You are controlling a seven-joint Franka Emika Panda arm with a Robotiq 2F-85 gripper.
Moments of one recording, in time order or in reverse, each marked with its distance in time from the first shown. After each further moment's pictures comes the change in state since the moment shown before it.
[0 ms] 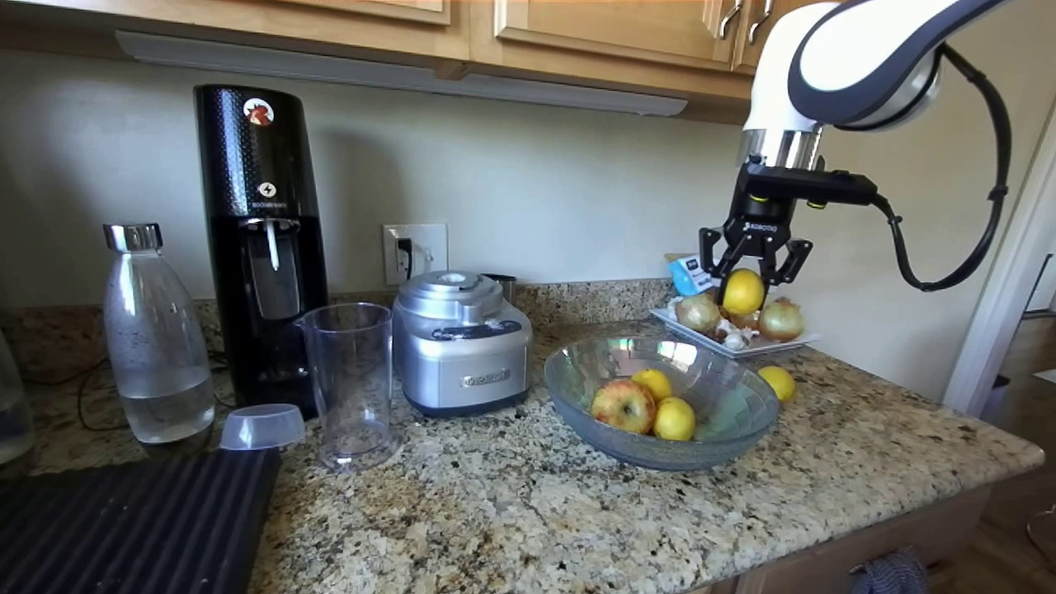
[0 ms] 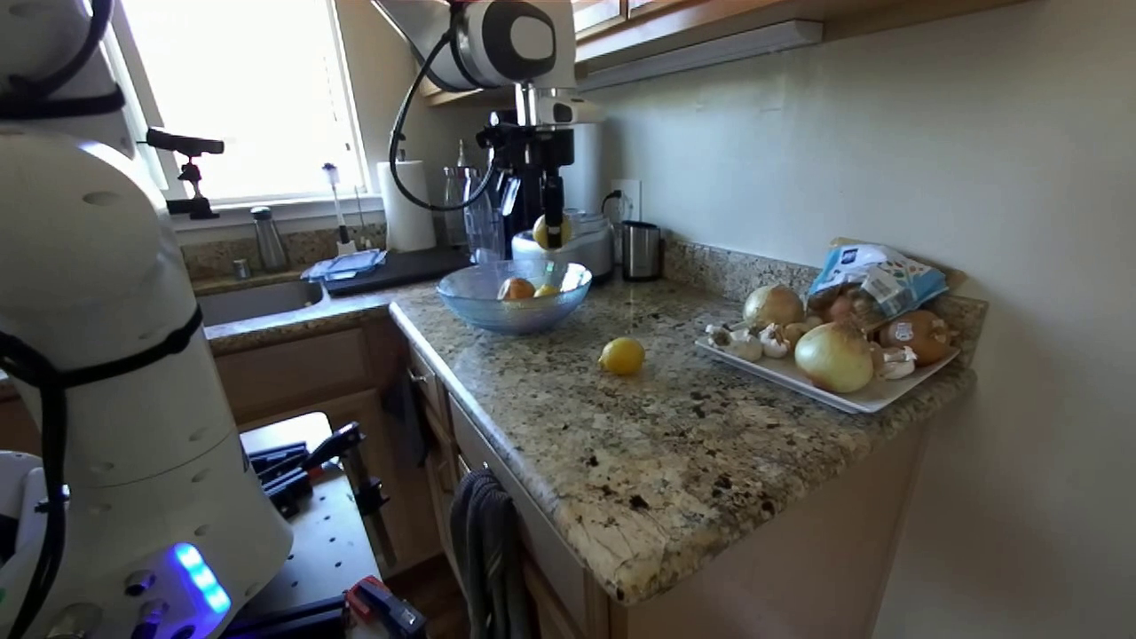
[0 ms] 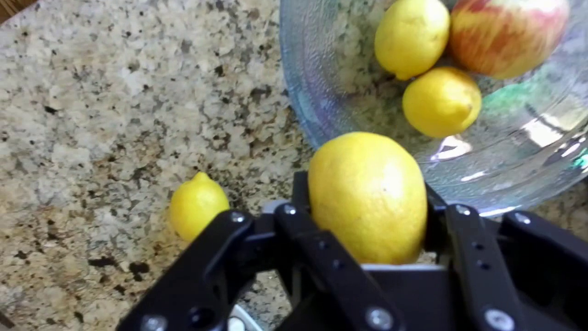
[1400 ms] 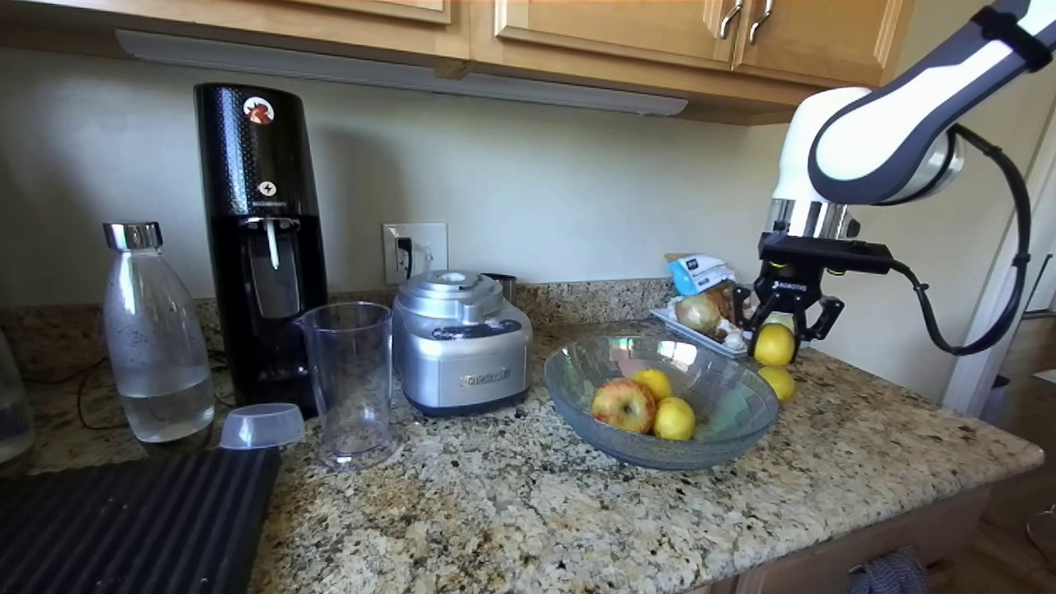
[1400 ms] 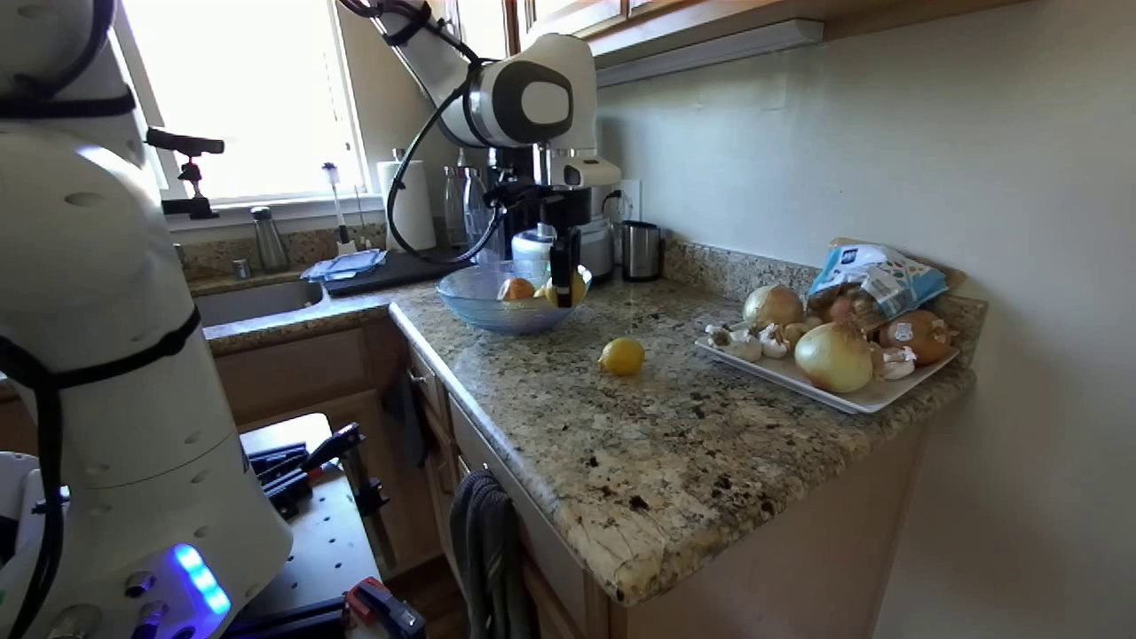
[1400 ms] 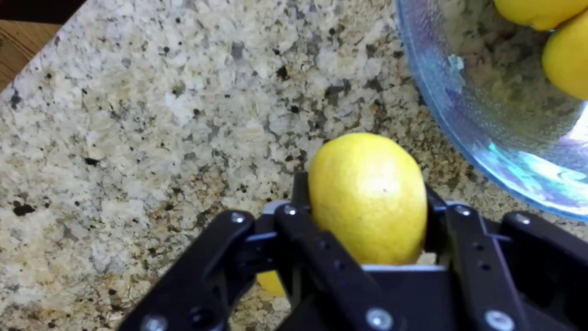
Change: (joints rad) arm -0.052 0.056 -0.047 -0.159 0.001 0.175 0.089
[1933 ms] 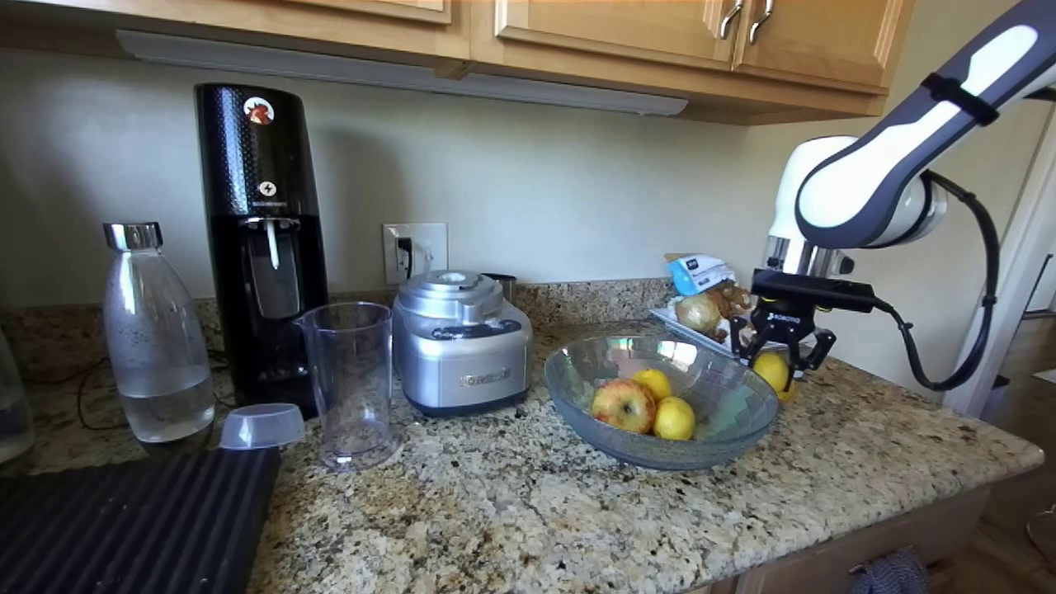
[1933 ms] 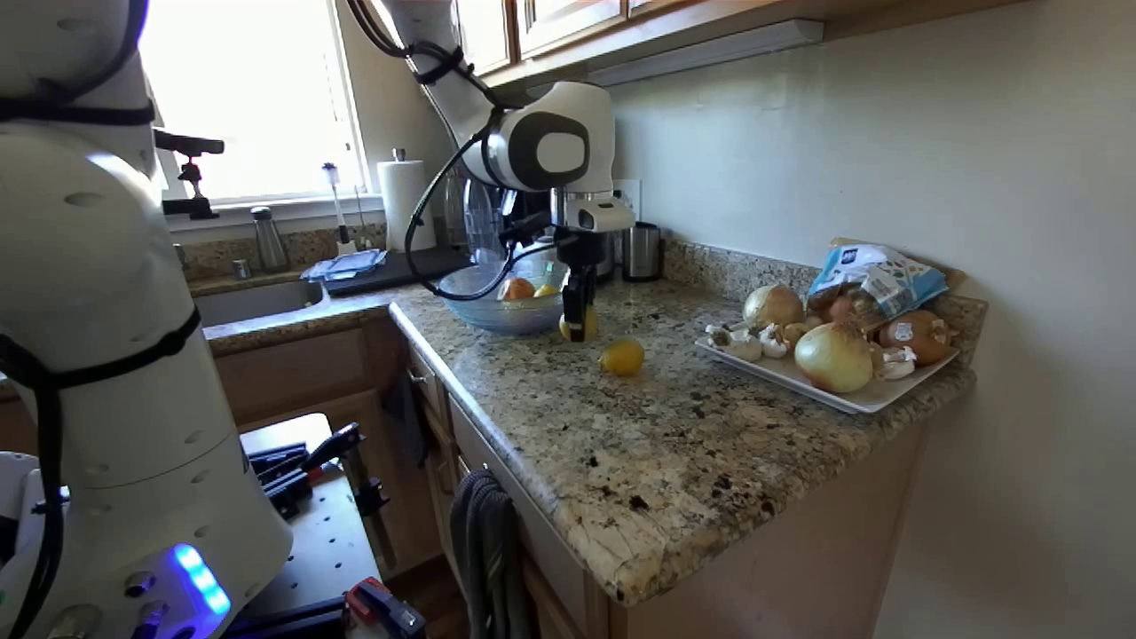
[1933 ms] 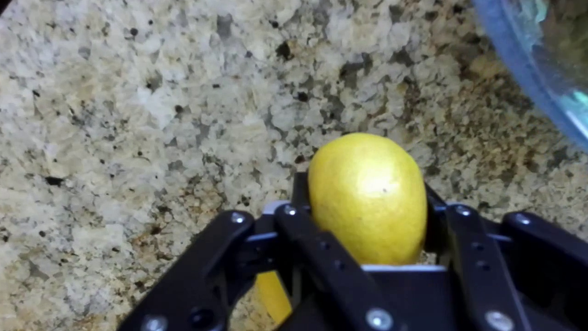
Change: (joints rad) arm -0.001 0.128 -0.041 0.002 0.029 0.122 0.000
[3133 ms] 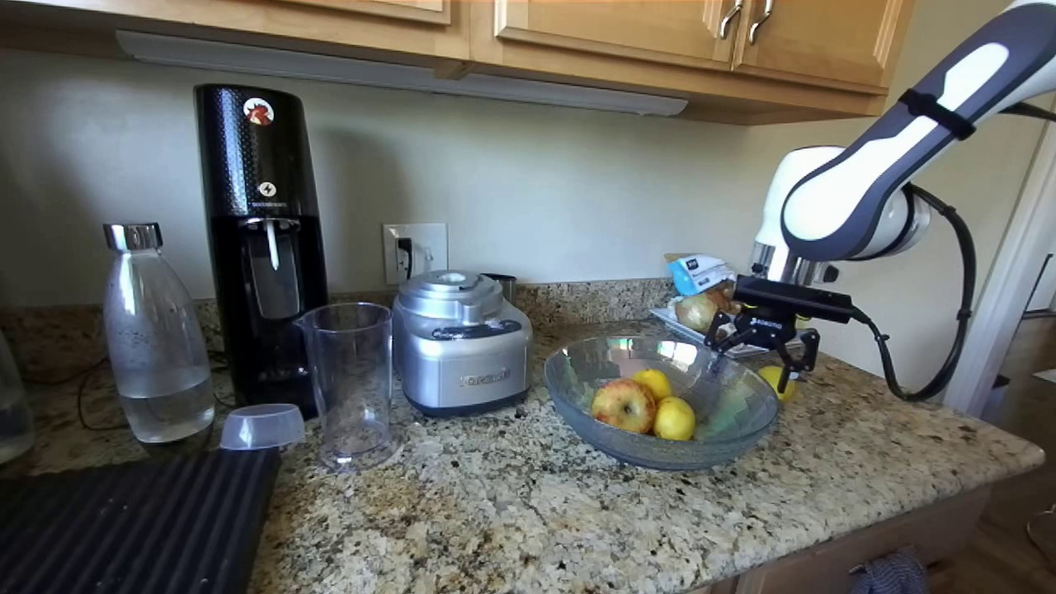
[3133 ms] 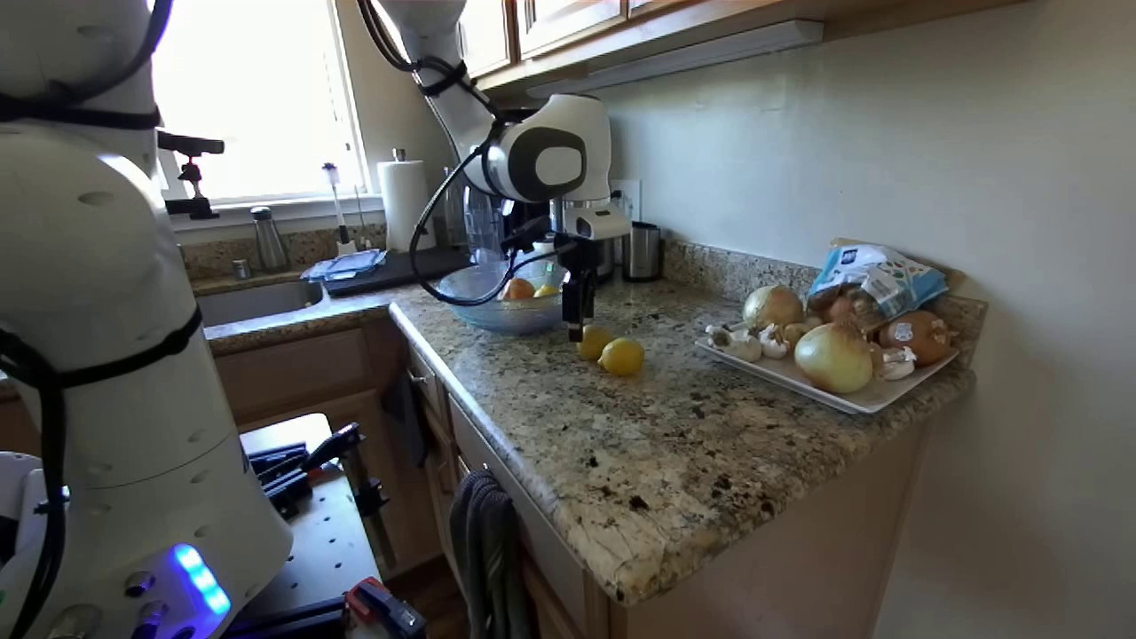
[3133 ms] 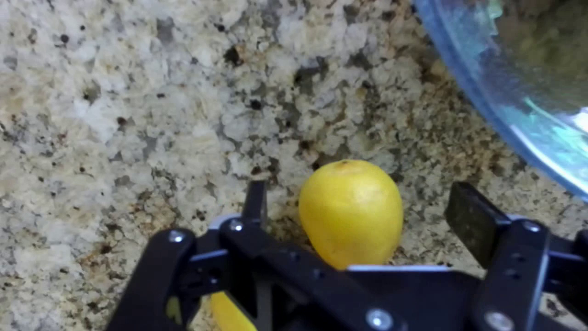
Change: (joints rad) arm 0.043 0.044 -0.009 0.023 0.023 0.071 0.023
